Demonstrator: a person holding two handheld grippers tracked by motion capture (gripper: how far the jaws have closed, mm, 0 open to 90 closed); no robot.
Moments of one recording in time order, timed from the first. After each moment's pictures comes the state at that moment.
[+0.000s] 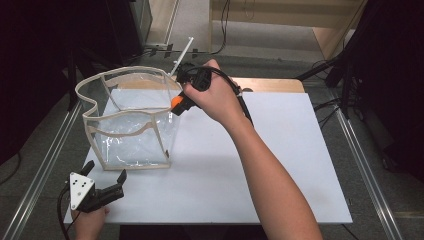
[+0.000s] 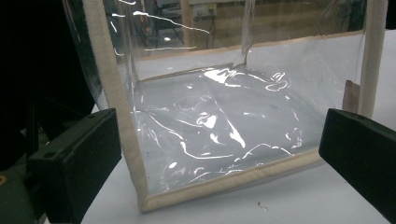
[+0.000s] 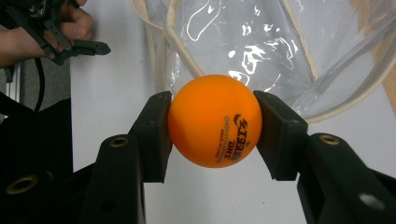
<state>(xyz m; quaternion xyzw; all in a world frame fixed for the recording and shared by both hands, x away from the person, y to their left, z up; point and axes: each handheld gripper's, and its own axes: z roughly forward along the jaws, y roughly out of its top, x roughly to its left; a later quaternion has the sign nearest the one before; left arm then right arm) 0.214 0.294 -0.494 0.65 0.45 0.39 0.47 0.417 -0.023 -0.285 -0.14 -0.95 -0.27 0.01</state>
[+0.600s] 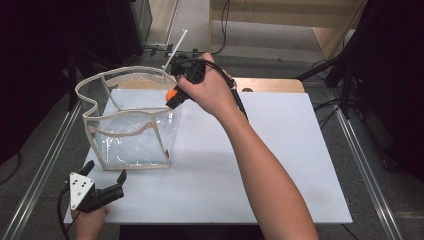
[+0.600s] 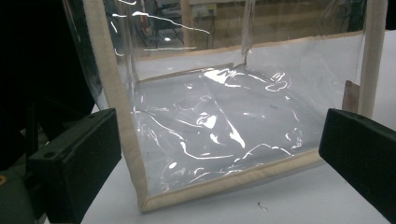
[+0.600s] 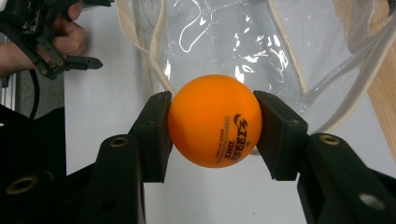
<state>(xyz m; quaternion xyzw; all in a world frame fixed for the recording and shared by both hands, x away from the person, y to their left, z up) 0.214 0.294 -0.494 0.65 0.45 0.39 0.47 0.431 -0.011 -0.277 -0.14 -0.95 -0.28 0.01</state>
